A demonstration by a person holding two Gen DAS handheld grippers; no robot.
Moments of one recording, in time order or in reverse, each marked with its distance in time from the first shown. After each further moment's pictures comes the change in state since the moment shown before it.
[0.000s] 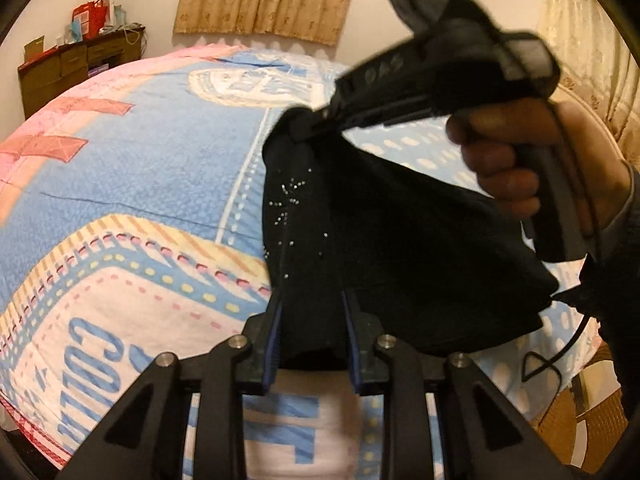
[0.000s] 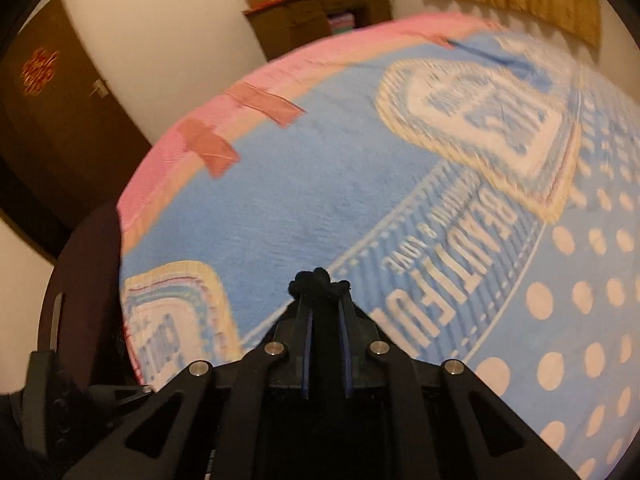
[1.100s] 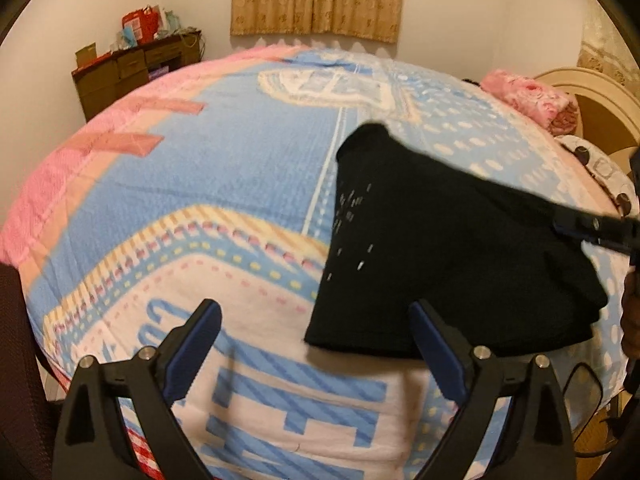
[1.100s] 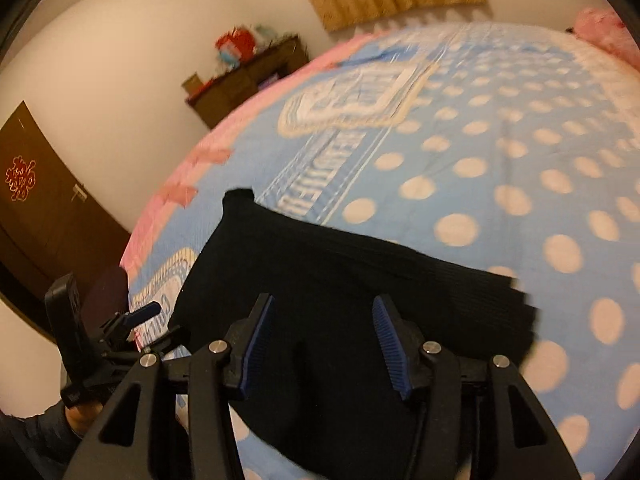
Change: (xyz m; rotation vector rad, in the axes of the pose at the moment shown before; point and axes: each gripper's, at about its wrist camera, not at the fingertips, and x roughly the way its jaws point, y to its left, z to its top) left arm -0.020 0.010 -0.004 -0.030 -0.014 0.260; right arm -0.108 -0.057 -0.166 0.320 -0.284 -0.033
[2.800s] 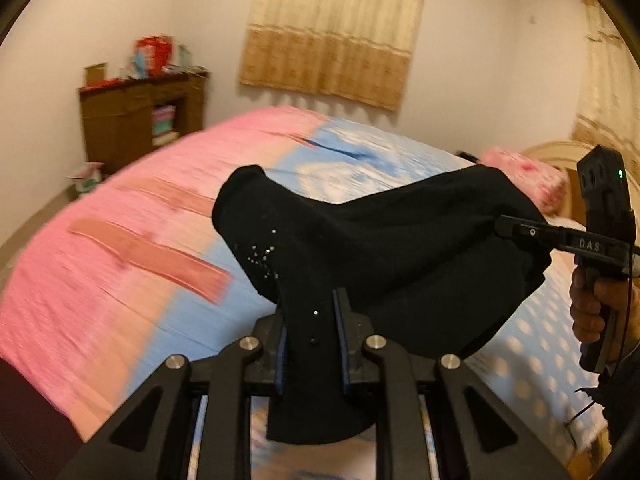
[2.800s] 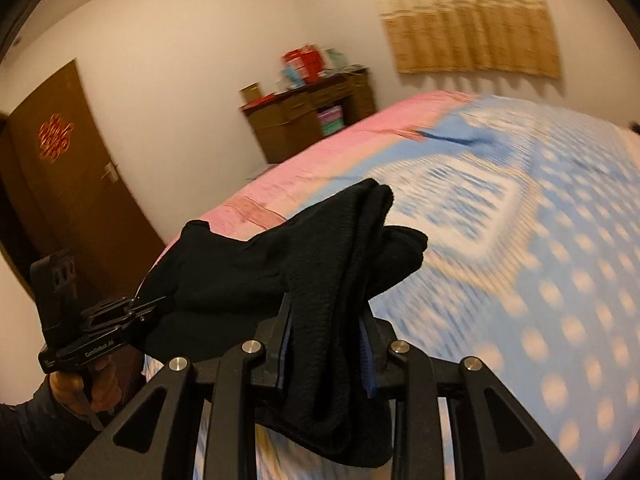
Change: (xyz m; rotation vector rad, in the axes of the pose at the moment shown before) left arm -0.019 0.135 0.124 -0.087 -0.201 -0.068; right arm 0.078 0.126 0.161 -0.267 -0.083 0.107
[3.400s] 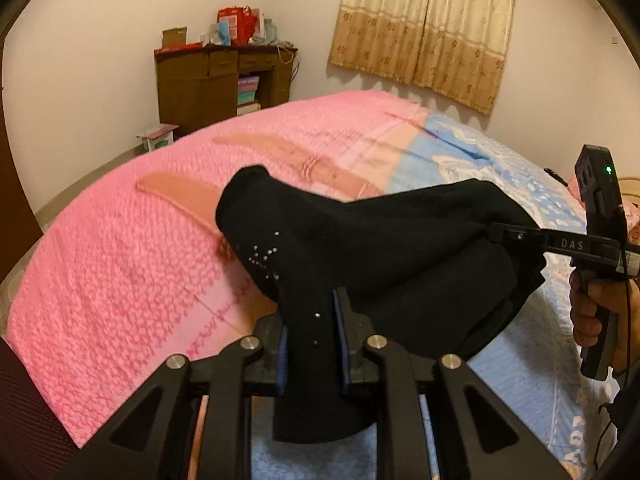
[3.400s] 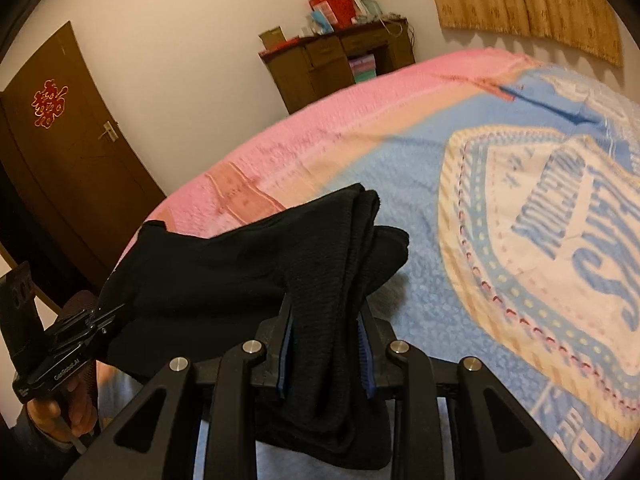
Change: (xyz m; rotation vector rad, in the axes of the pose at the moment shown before) left arm 0.090 0.107 -0.013 -0.148 0.064 0.237; right arm 0.234 -0.002 0.045 -0.027 0.190 0.080
